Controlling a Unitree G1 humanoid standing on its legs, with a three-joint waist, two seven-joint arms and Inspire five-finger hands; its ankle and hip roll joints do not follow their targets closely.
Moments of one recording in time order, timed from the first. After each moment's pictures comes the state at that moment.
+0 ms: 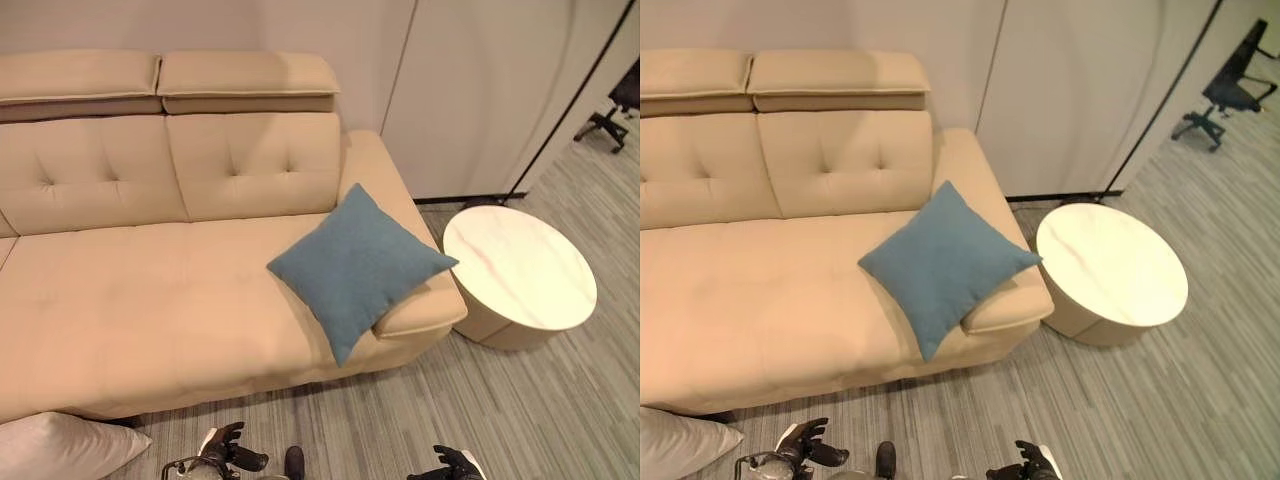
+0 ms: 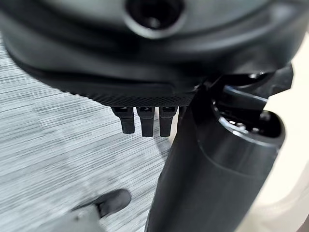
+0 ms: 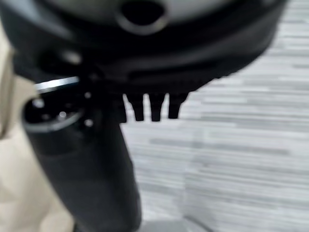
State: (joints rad) left arm -0.09 0.25 -0.24 1.21 -0.10 -0.09 0.10; right arm -0.04 -0.25 0.26 1.20 0.04 -0.08 -0.15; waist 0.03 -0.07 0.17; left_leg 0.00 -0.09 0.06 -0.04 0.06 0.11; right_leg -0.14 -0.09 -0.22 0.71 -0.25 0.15
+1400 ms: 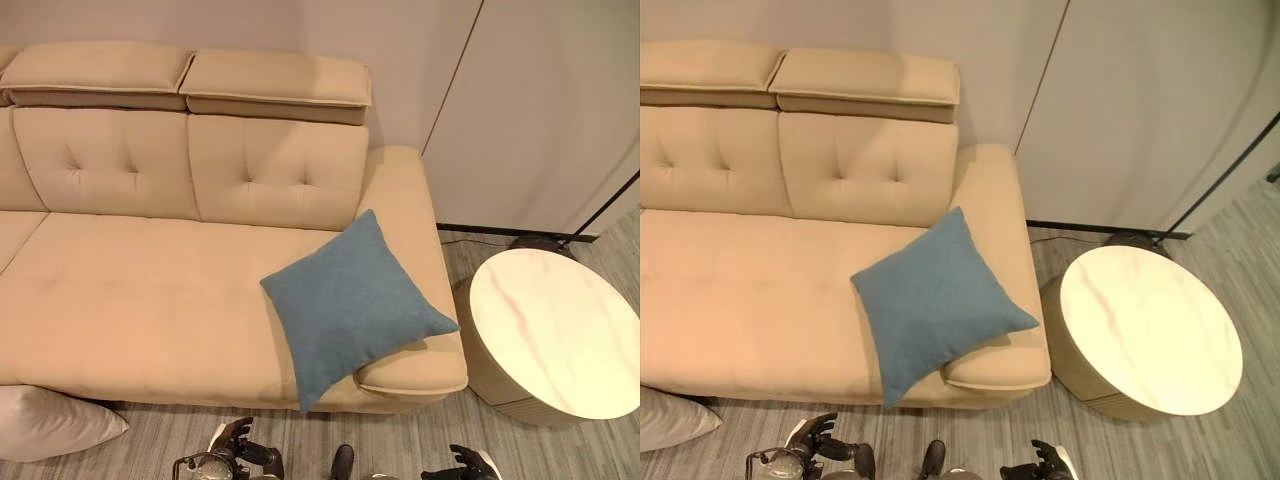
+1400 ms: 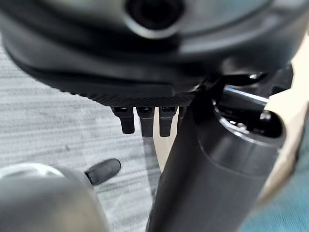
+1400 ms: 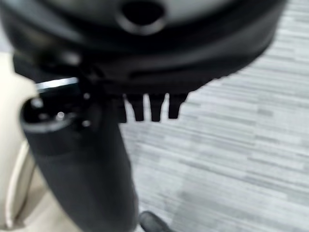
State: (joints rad) left arm -0.07 0.21 -0.22 1.21 -0.12 -0.09 0.12; right arm 0.03 -0.31 0.17 1.16 0.04 -0.08 -0.17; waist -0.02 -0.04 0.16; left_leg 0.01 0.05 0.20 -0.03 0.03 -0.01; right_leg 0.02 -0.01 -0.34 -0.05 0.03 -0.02
